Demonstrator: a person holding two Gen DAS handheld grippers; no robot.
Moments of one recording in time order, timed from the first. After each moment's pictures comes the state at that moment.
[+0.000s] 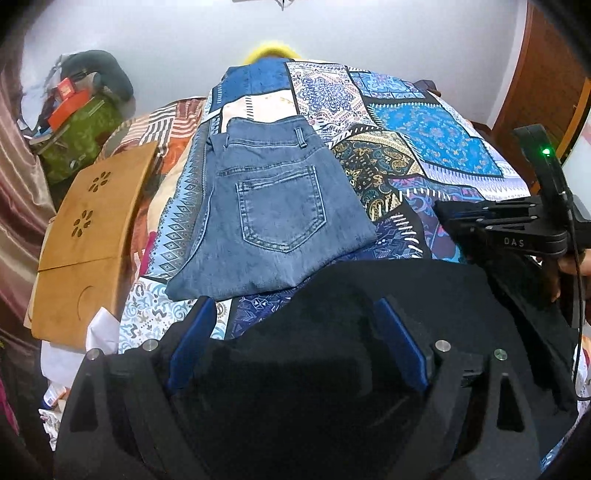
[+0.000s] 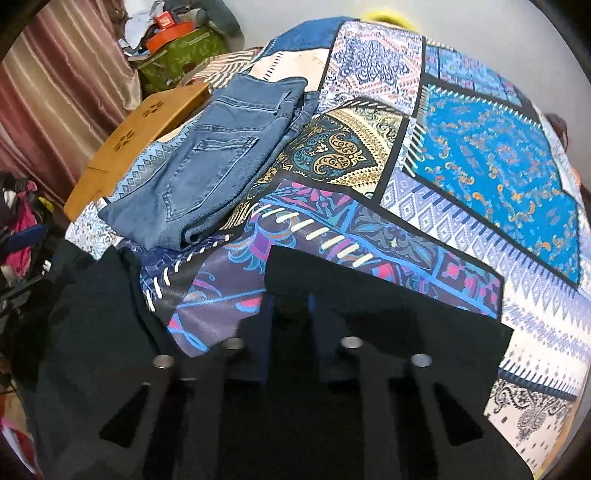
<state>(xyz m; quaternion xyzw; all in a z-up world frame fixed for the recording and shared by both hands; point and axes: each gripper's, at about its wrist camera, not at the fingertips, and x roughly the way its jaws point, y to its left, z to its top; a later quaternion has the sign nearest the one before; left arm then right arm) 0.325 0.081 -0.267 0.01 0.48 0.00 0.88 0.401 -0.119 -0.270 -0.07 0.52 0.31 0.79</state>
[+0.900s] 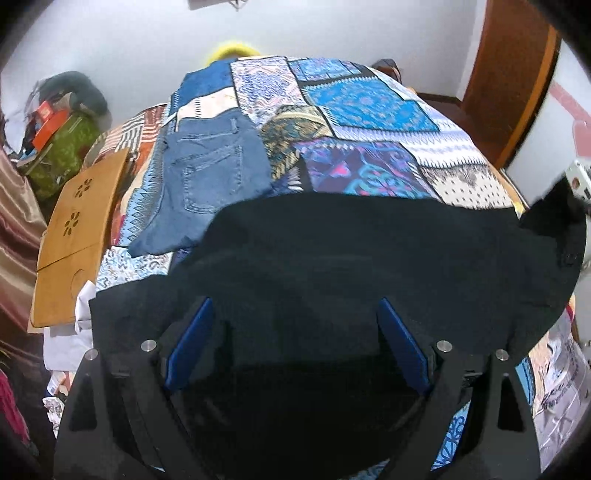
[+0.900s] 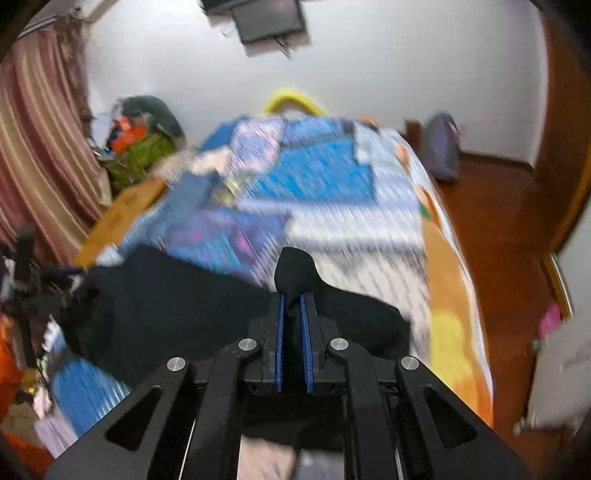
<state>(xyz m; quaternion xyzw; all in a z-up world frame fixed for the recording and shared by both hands) 0.243 -0.017 -0.251 0.06 0.50 -0.05 0.86 0.225 -0.357 -0.186 0.04 0.42 0.19 0.89</state>
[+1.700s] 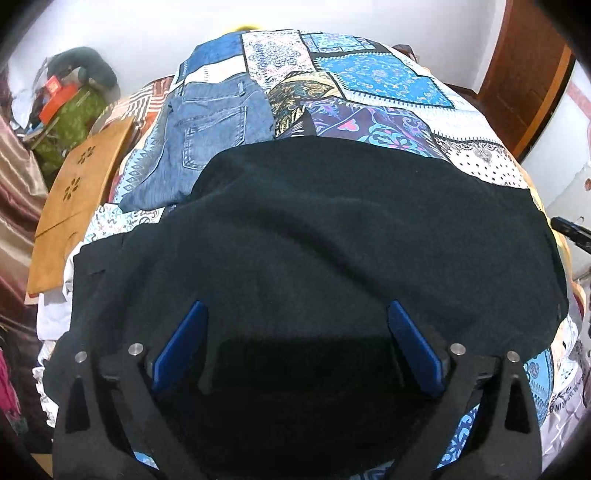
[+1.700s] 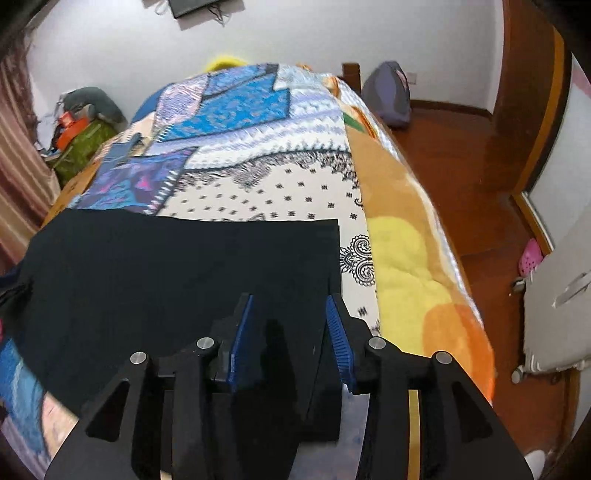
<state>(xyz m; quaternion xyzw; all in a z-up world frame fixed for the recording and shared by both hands) 0.228 -0.016 -0.288 0.03 0.53 -0.02 0.85 0.250 -0.411 -0.291 0.07 0.47 0.11 0.87</state>
